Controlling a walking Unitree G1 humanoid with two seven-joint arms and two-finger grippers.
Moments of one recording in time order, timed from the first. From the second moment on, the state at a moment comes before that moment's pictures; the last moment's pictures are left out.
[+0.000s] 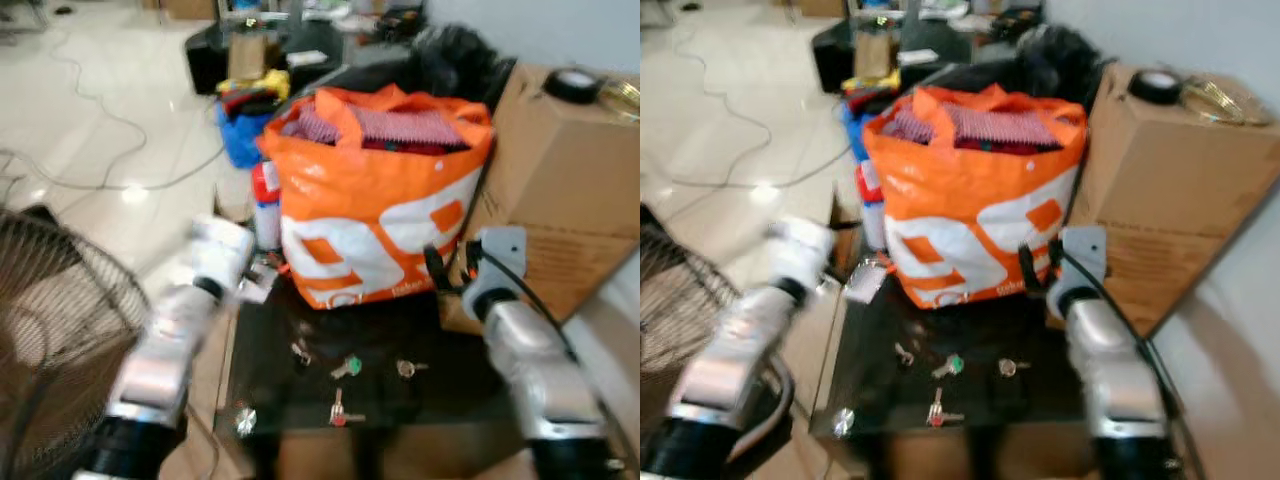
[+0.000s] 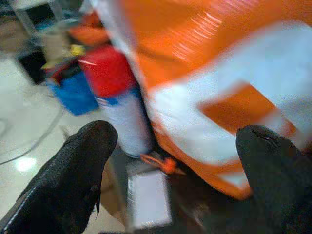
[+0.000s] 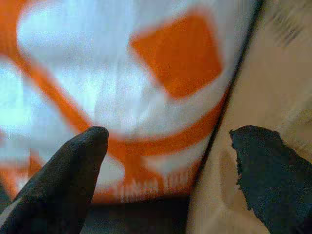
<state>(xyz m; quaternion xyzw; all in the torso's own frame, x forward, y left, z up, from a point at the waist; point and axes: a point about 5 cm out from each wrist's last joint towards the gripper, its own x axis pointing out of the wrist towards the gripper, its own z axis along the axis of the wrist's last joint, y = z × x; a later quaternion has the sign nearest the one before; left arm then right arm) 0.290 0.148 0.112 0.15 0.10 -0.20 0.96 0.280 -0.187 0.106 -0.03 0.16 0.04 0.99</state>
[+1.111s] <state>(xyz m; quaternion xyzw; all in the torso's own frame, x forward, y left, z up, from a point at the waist) 0.224 0.138 0.064 0.23 0.25 -0.47 0.82 0.266 -0.142 0.012 -0.04 0.40 0.18 0.90</state>
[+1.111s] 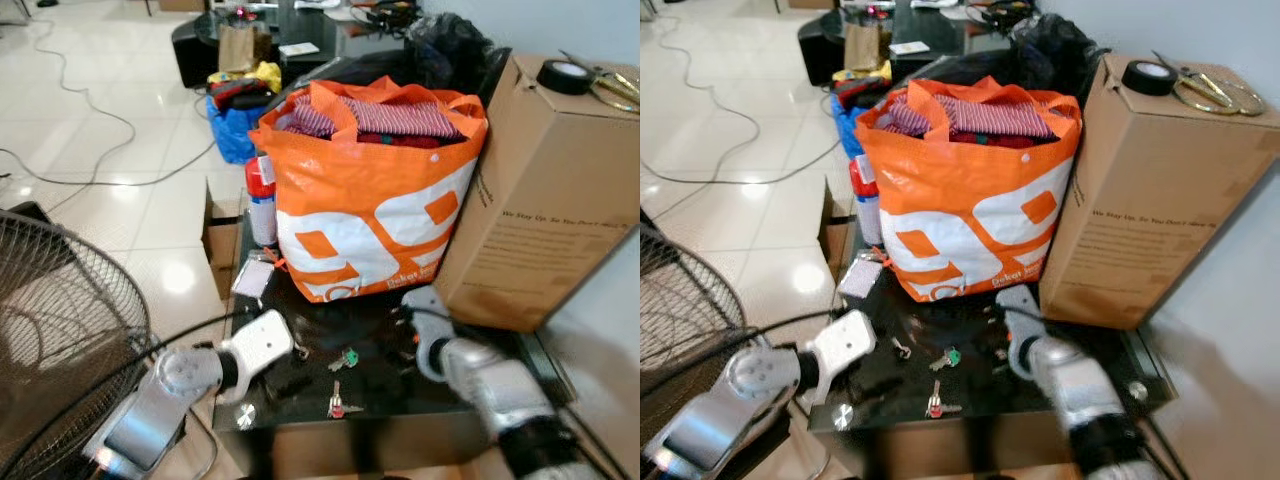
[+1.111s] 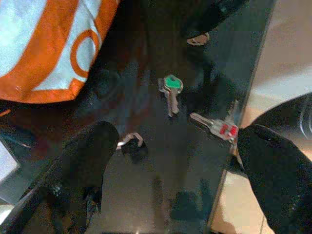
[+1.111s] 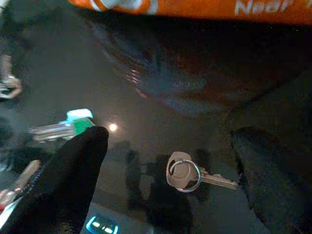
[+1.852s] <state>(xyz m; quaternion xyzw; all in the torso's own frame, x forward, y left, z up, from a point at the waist) 0.210 0.140 0.042 0.21 0.28 -0.50 0.79 0.261 -0.148 -0.019 0.01 0.43 0.12 0.89</state>
